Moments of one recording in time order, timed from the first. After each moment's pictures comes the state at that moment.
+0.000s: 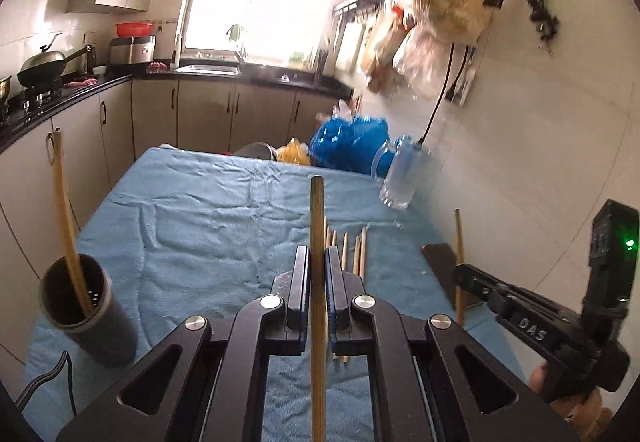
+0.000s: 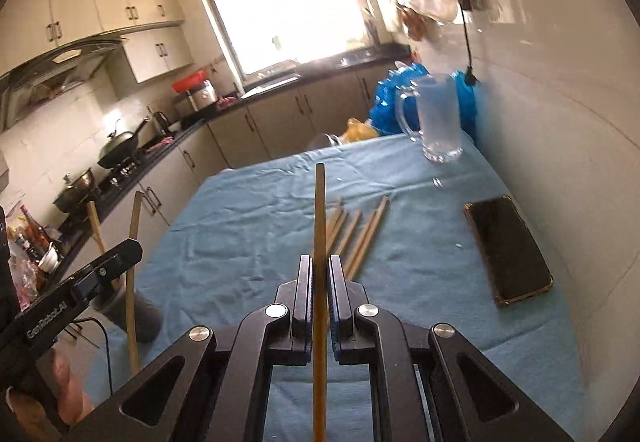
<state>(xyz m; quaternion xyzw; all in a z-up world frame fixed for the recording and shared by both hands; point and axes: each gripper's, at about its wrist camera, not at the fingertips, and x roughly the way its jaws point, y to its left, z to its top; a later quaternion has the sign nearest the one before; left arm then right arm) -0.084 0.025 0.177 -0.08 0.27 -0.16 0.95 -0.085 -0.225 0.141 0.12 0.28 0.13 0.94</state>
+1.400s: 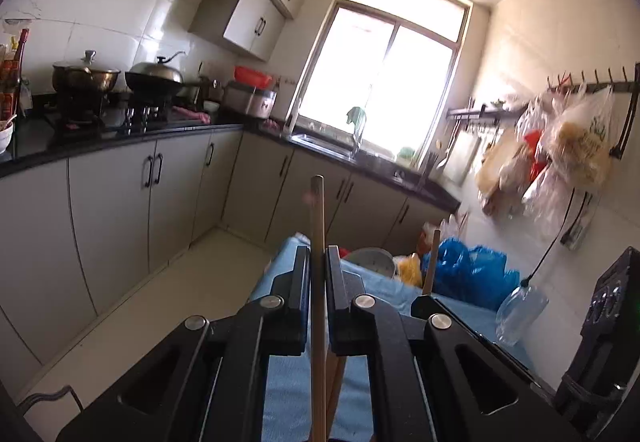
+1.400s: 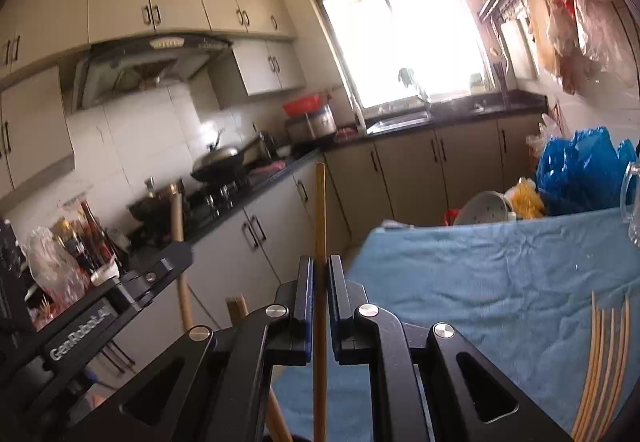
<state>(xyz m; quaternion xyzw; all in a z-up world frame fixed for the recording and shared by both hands) 0.008 0.251 0.193 -0.18 0.16 0.02 0.97 0.019 0.069 0.179 0.11 0.18 0.28 0.94</state>
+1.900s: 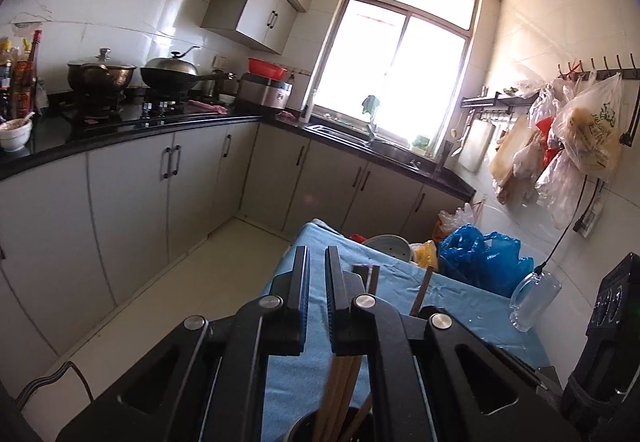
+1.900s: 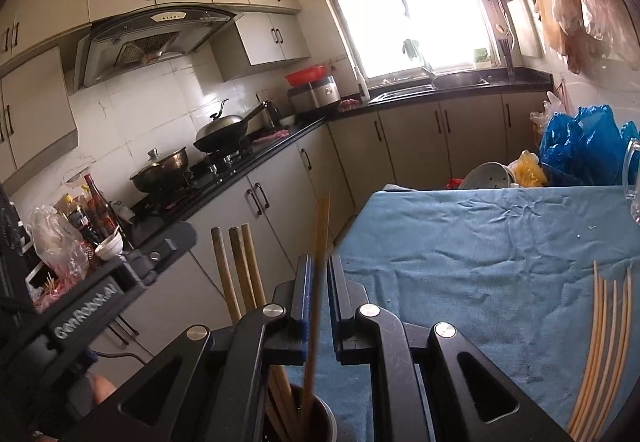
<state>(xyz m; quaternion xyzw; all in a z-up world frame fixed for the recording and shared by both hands) -0.019 0.253 0.186 -0.17 0.17 0.05 0.97 0.005 0.063 0.158 0.09 0.22 0.29 0.92</state>
